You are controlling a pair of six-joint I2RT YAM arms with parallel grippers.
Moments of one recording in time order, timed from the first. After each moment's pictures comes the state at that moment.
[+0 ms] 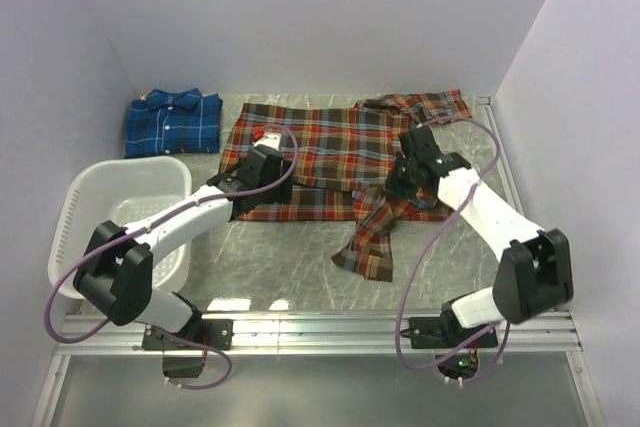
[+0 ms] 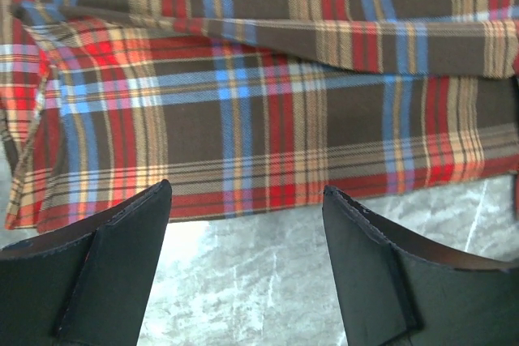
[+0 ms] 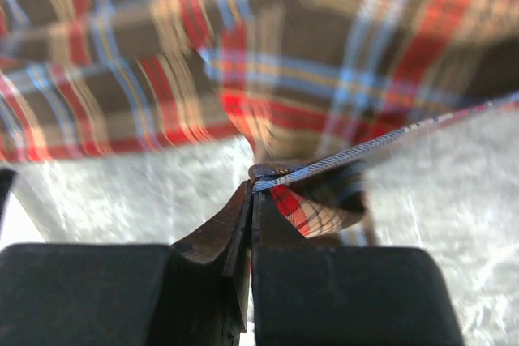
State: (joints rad) left arm -0.62 1.44 0.98 -0.34 -0.31 -0.41; right arm 0.35 1.39 1.06 -0.67 -0.03 0.73
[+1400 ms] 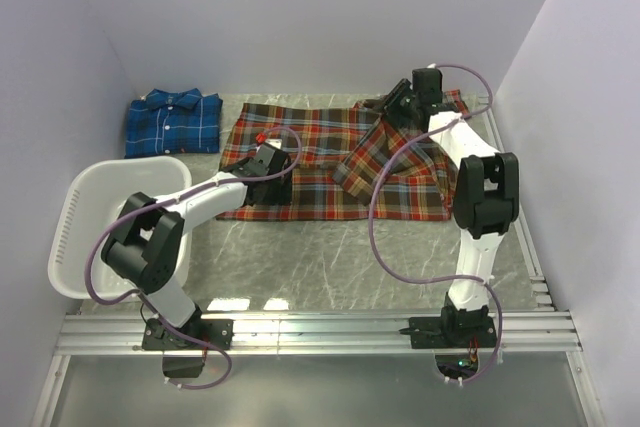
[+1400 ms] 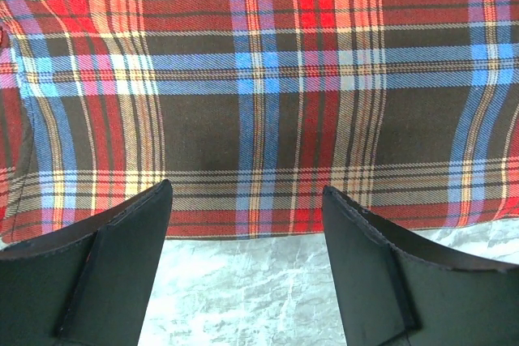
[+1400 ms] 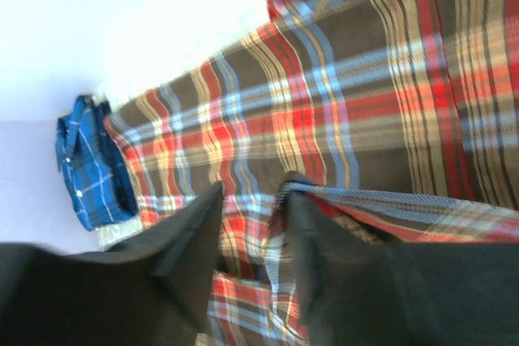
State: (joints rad) left arm -0.56 1.64 1.05 -0.39 -0.27 -0.45; right arm 0.14 2.03 1.64 -0.23 -0.20 0.83
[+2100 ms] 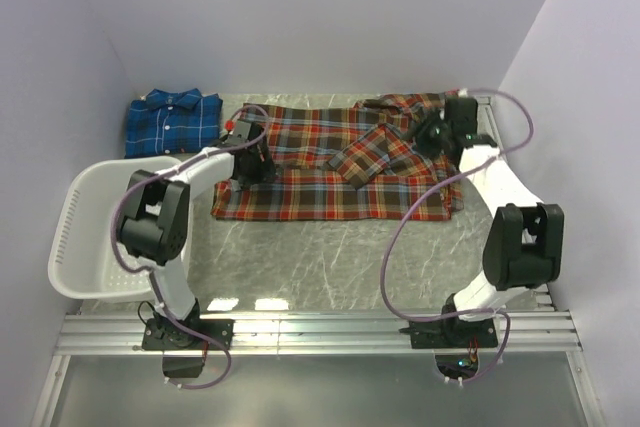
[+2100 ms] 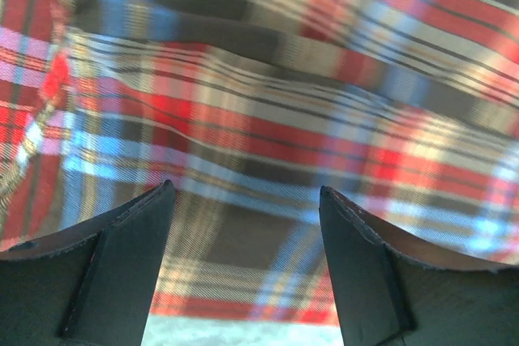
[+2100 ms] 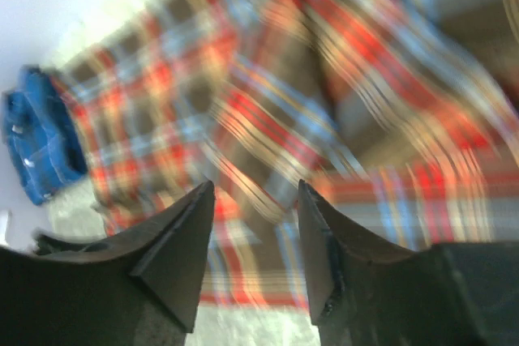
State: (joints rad) left arm -0.34 1.82 1.23 -0.44 -0.12 -0.63; right arm 0.05 1.61 1.26 -0.33 -0.17 0.70
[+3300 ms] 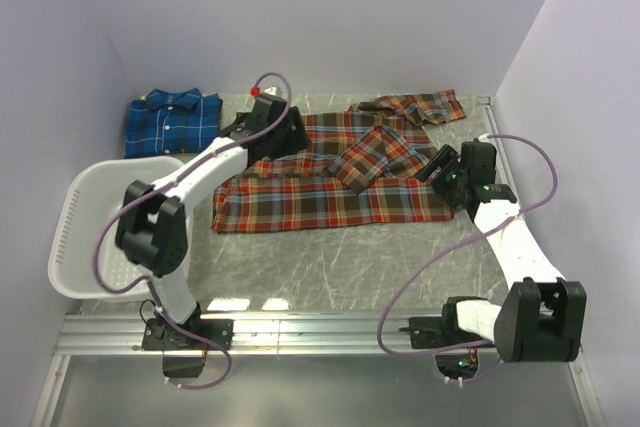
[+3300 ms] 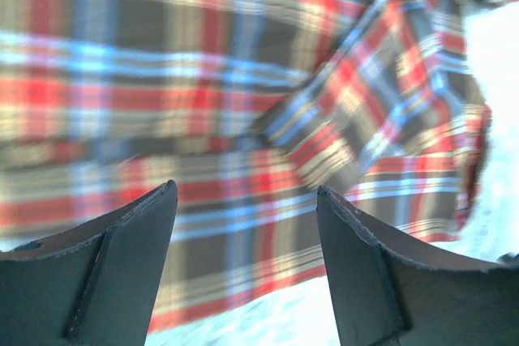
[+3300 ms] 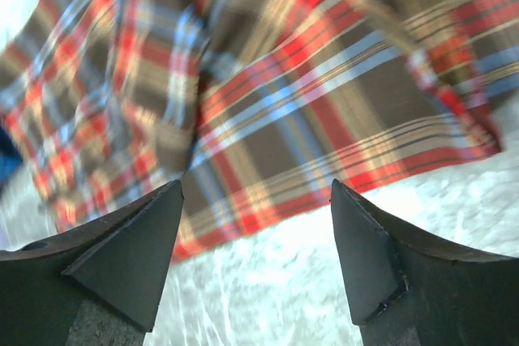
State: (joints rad) left arm -0.48 1.72 1.41 -0.40 -0.07 -0.71; right arm -0.04 1.20 0.82 -0.39 -0.10 0.71
